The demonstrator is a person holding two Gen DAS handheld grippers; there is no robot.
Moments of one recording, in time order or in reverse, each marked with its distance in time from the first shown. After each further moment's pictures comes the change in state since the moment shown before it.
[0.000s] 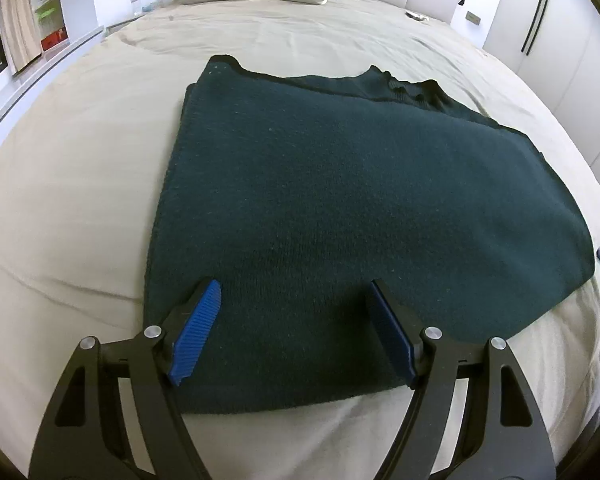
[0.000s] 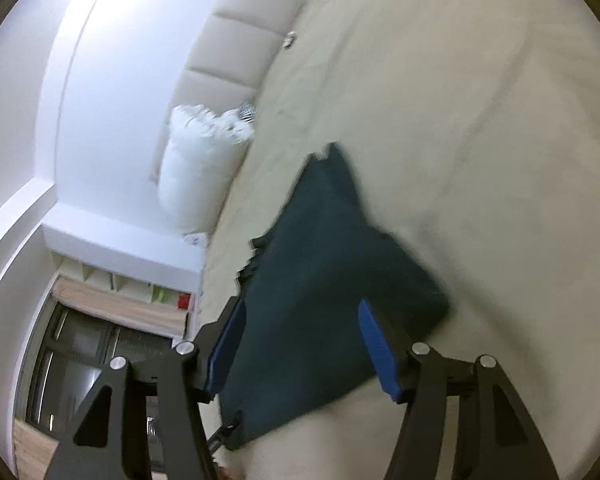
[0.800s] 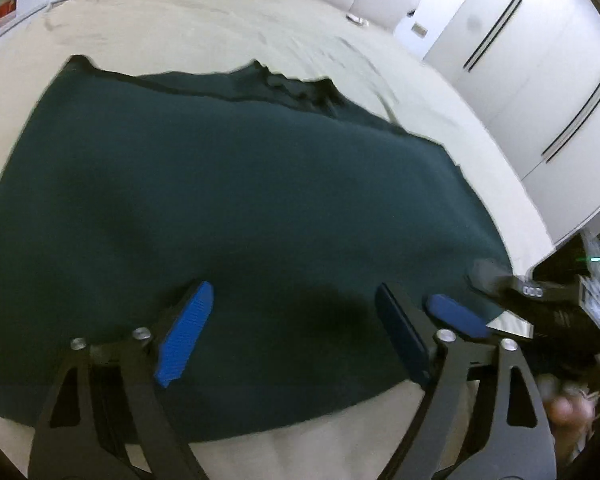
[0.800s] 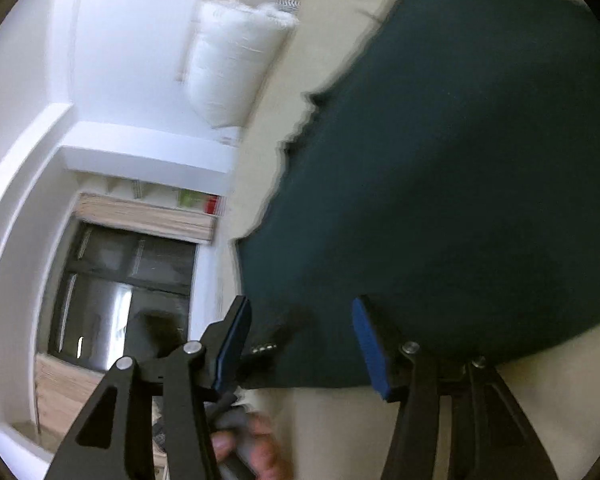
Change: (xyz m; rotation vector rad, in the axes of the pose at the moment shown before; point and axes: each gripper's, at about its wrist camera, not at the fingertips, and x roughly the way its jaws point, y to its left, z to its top) left arm 0.017 -0.057 0.027 -0.046 0.013 -0.322; right arm 0.137 0.035 -0.059 -0.032 0.359 0.086
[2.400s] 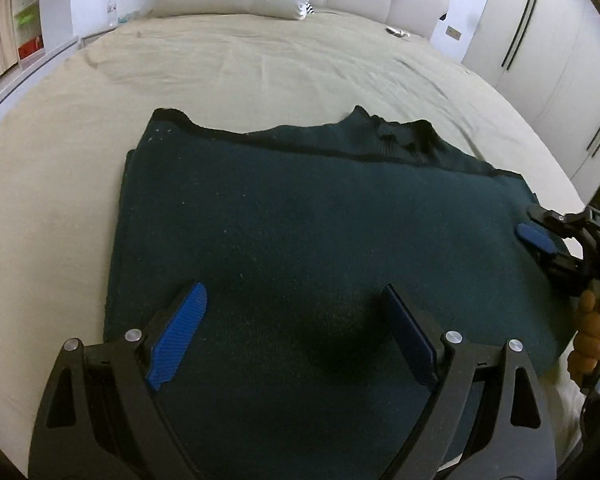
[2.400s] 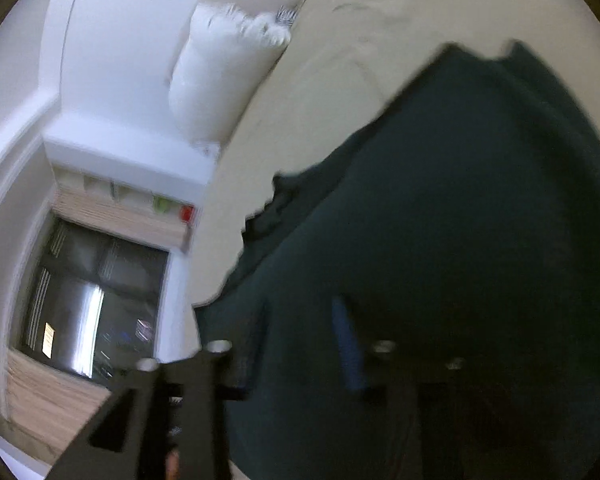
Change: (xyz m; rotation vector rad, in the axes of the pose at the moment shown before) left arm 0.010 0.057 0.055 0.063 -0.062 0.206; right arm 0.008 -0.007 0.100 -0.079 -0.059 -0.041
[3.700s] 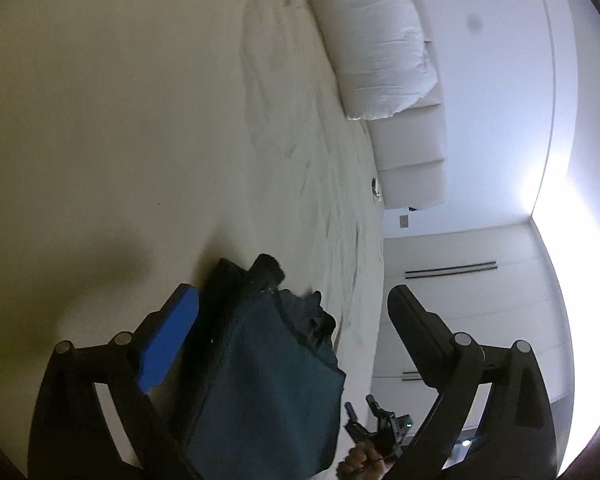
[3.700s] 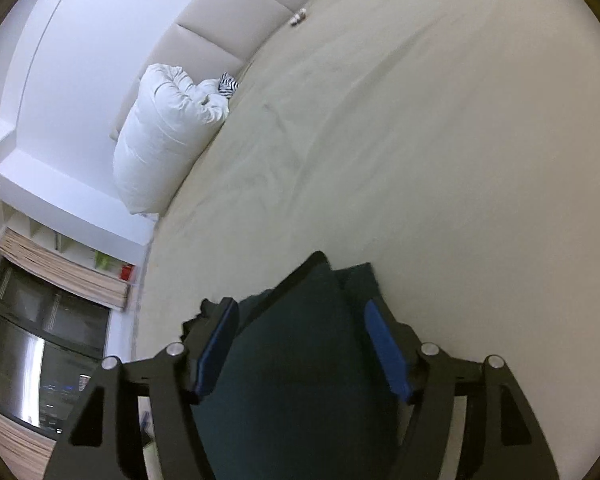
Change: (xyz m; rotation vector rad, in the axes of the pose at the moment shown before) left arm 0.001 0.203 0.063 -0.896 -0.112 -0.592; right arm -0.074 0.014 0.077 -0.034 -0.201 -0.314
